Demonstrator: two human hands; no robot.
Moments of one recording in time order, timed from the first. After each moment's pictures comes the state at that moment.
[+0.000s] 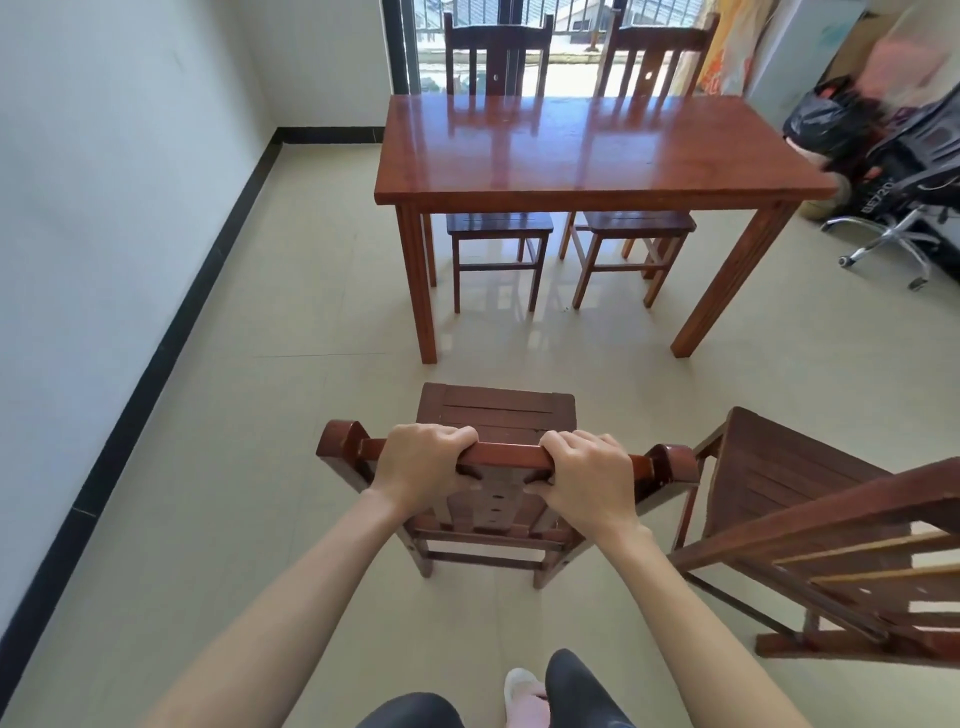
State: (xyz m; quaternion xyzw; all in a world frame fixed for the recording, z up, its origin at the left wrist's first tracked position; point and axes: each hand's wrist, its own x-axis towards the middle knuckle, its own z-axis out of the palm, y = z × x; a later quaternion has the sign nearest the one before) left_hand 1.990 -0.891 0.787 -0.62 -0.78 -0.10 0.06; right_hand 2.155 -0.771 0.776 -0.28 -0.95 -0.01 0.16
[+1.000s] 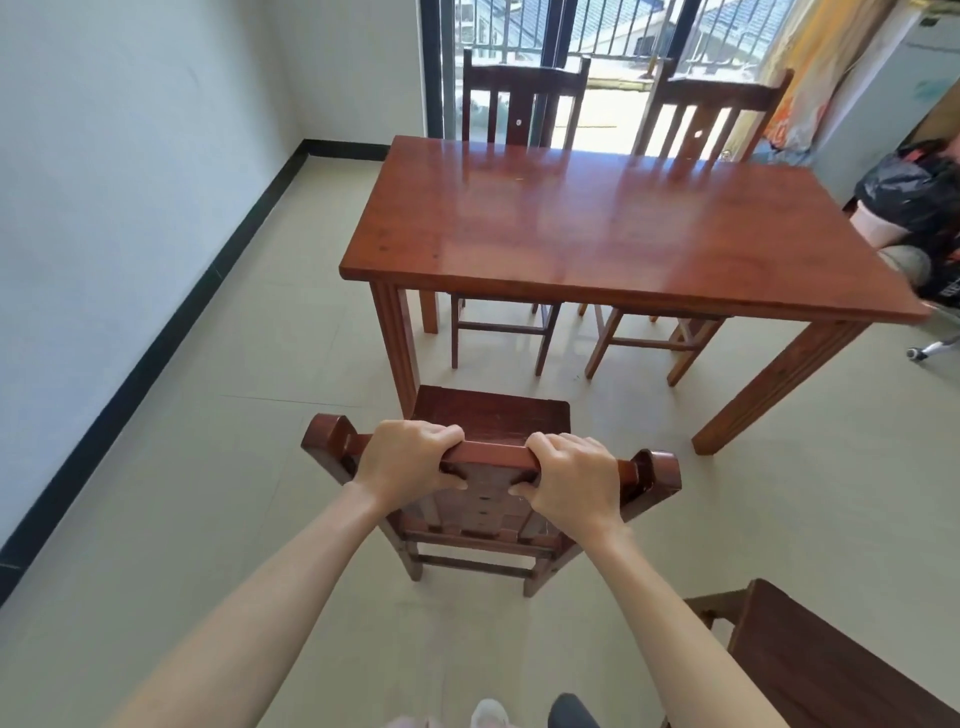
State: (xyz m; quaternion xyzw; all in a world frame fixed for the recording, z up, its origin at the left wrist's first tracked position) left_hand 1.847 -0.619 0.796 -0.59 -0.80 -0.09 0.07; right_hand 2.000 -0.479 0.780 -0.22 -0.96 0.01 0.18
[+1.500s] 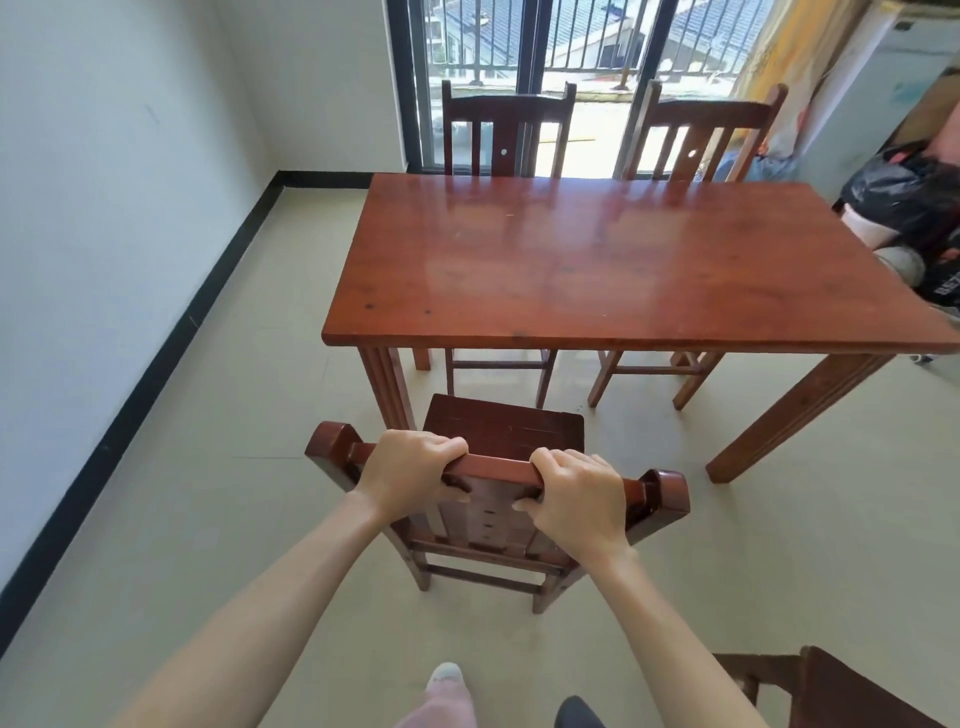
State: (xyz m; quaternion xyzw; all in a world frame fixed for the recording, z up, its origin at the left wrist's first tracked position) left_hand 1.728 -0.540 0.789 -0.64 -0.76 -0.10 0.08; right_hand 1.897 -0.419 0.776 -0.24 -0.95 -0.01 0.22
